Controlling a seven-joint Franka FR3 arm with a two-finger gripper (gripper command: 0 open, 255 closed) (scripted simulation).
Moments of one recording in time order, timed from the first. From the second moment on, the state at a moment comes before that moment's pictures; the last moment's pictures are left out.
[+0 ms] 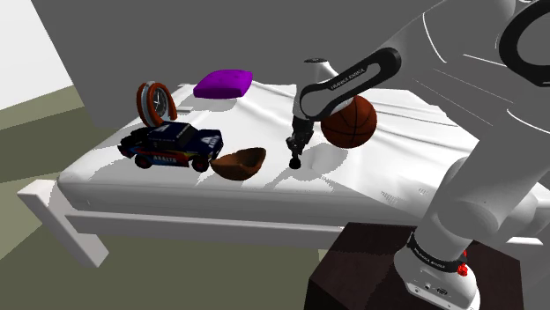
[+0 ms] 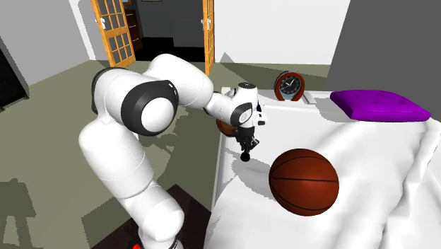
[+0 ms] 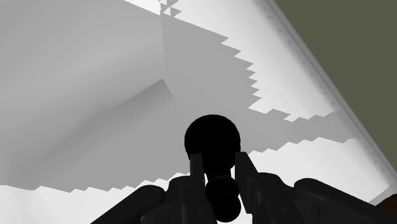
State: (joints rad) arm -0.01 -0.15 -0.02 -2.41 0.02 2.36 0.03
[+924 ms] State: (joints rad) arm -0.01 -0.22 -0.02 -2.33 0.01 2.22 0.04
